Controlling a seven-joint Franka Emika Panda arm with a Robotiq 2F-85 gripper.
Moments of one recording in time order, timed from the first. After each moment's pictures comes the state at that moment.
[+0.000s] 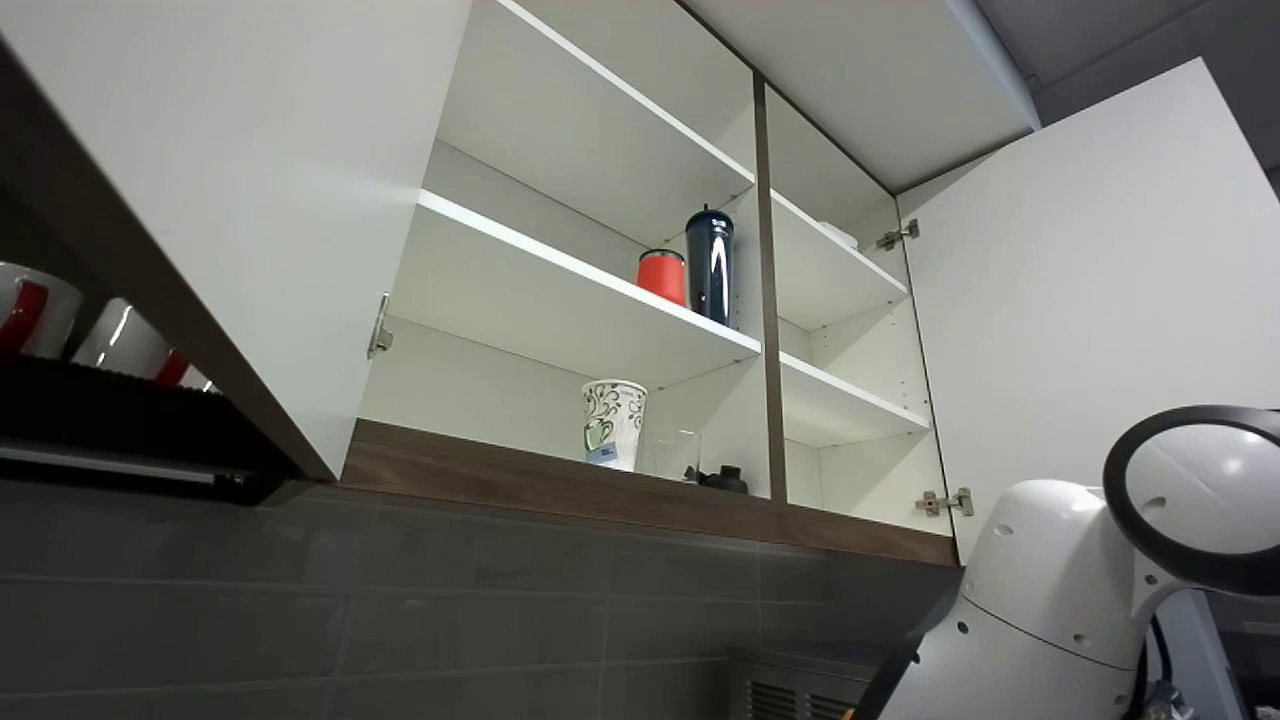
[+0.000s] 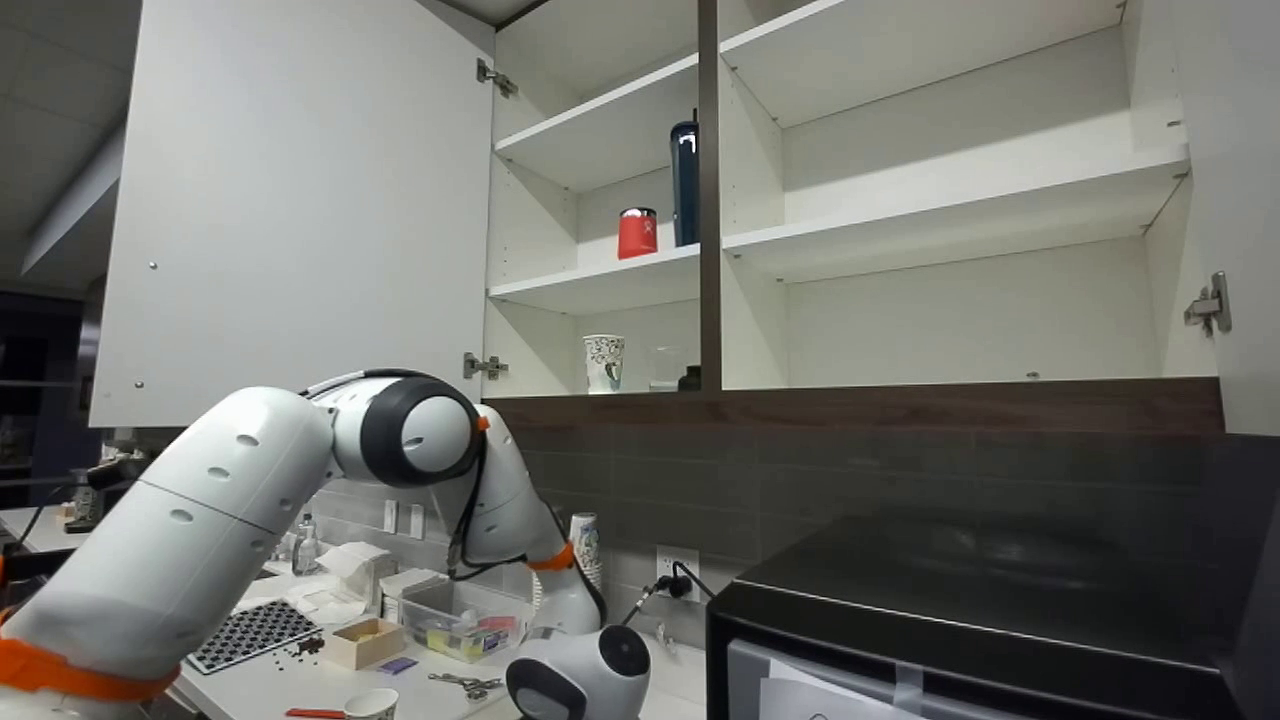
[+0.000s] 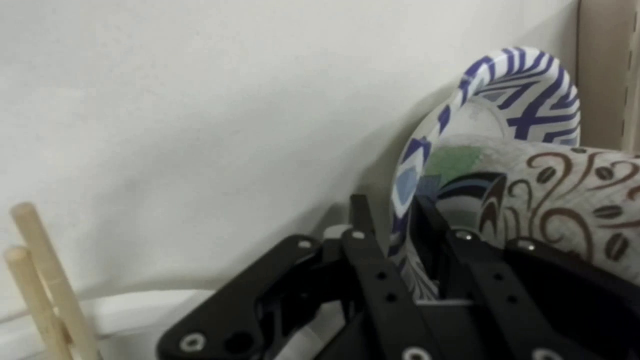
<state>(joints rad) -0.06 0.52 0.01 -2.16 1.16 2.62 -0.69</state>
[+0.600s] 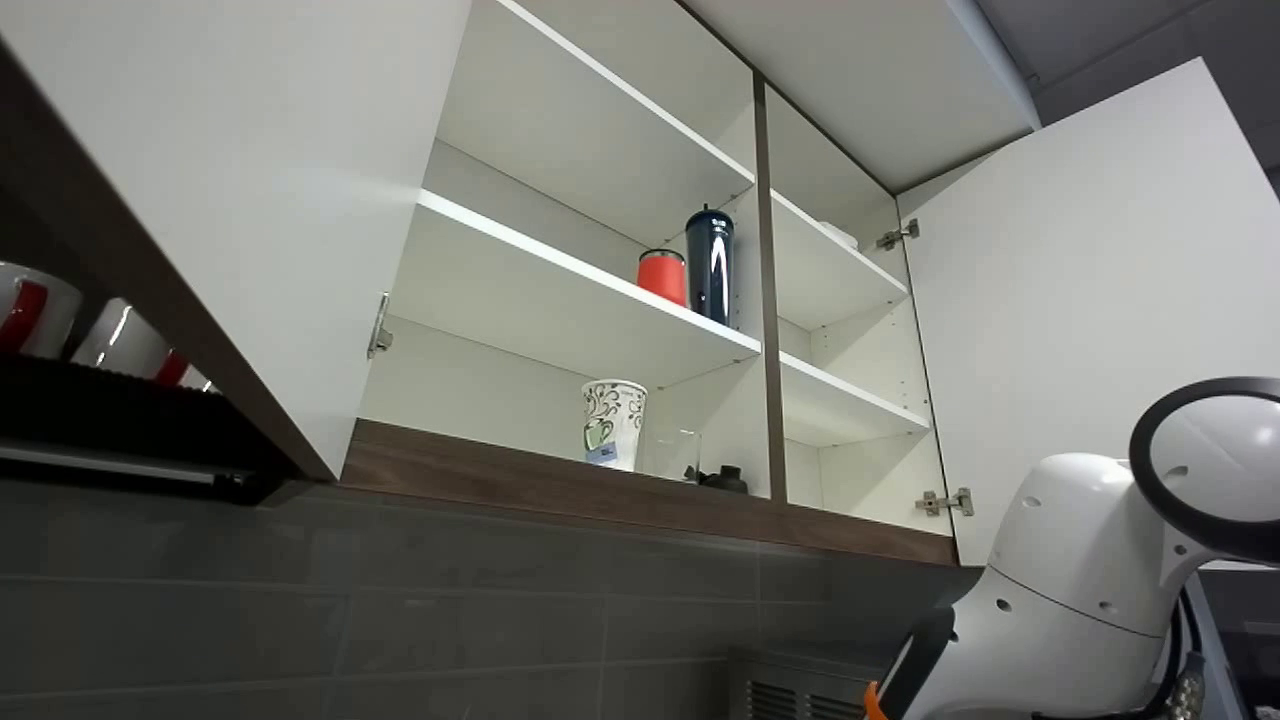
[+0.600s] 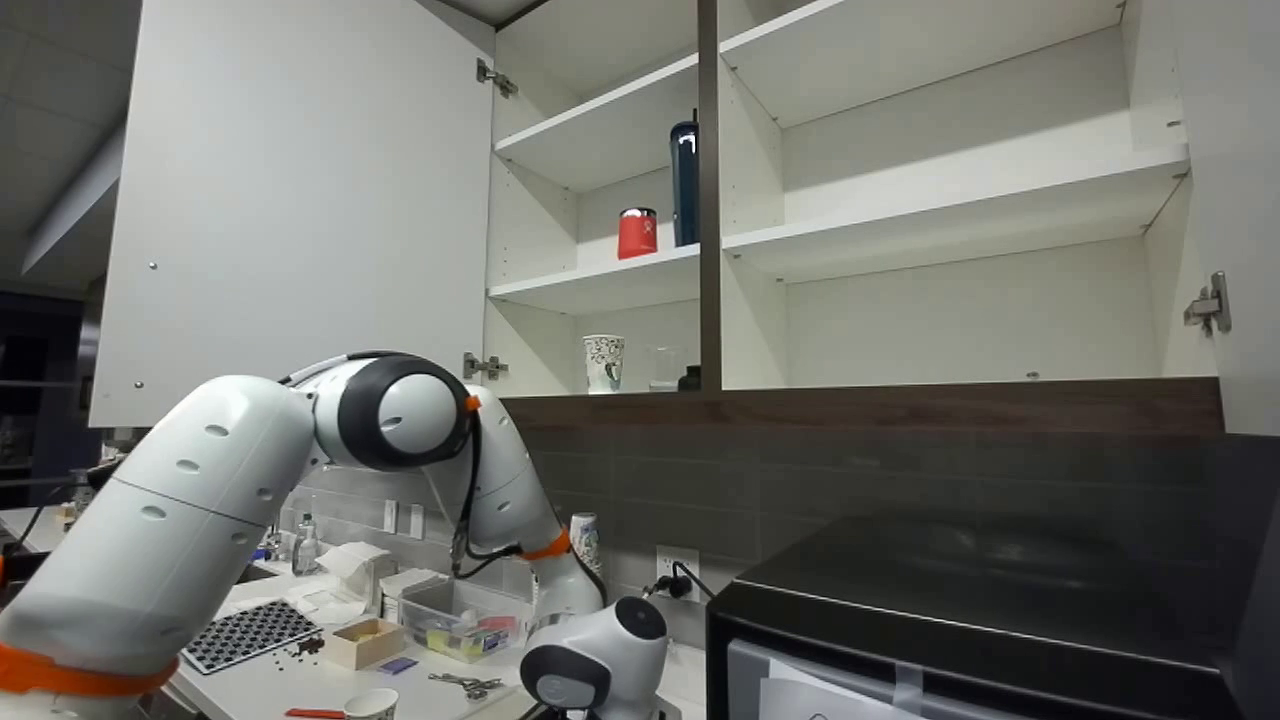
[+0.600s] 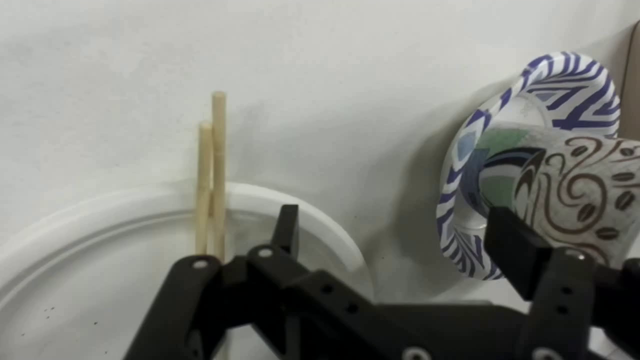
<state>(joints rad) -0.10 0.44 -0.02 -2.20 0.89 2.62 -0.63</state>
